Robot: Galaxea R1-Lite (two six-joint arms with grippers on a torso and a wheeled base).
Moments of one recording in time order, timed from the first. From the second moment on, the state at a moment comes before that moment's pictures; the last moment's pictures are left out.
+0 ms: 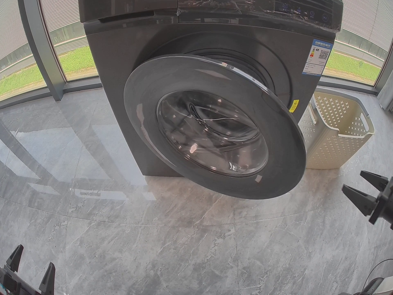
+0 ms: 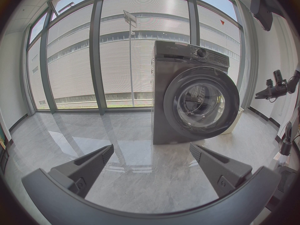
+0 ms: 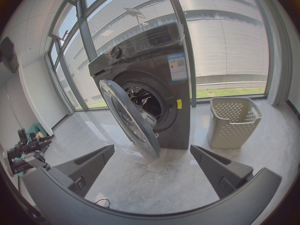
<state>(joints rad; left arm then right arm) -0.01 0.01 -0.02 0.00 -0.04 0.01 0.24 0.89 -0.32 -0.46 0.17 0.08</state>
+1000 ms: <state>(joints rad) -0.01 0.01 -0.02 0.00 -0.04 0.01 0.30 1.36 -0.53 -0.60 0.02 0.13</state>
